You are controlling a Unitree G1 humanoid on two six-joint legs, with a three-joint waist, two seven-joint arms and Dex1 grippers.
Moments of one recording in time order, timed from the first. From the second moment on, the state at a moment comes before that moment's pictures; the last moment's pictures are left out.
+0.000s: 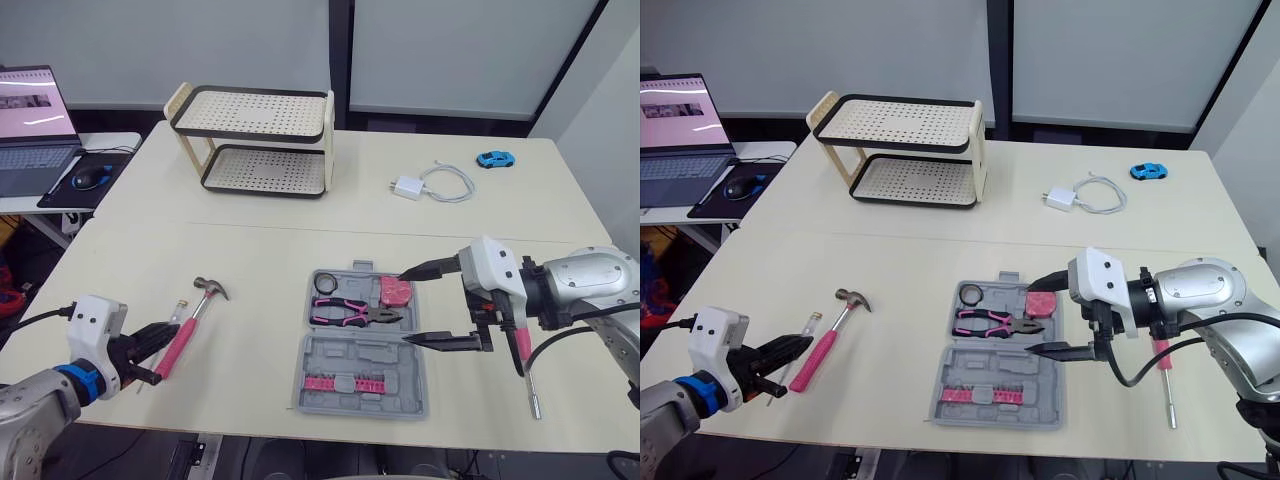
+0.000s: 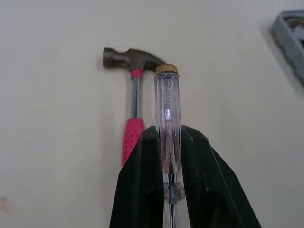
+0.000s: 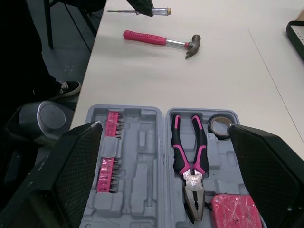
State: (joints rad) left arm 0.37 0.70 0.57 -0.51 -0.62 0.80 -0.71; right arm -0.37 -0.95 0.06 -0.59 0.58 0.65 1.13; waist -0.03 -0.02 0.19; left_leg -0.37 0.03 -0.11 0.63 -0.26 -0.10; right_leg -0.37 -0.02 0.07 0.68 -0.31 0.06
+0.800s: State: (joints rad) left arm 0.17 0.47 0.05 -0.63 -0.41 0.98 -0.21; right arm -0.36 -1.00 0.06 -0.60 0.62 0.70 1.15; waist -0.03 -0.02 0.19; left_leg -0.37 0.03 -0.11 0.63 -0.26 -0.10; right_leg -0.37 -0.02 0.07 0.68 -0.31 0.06
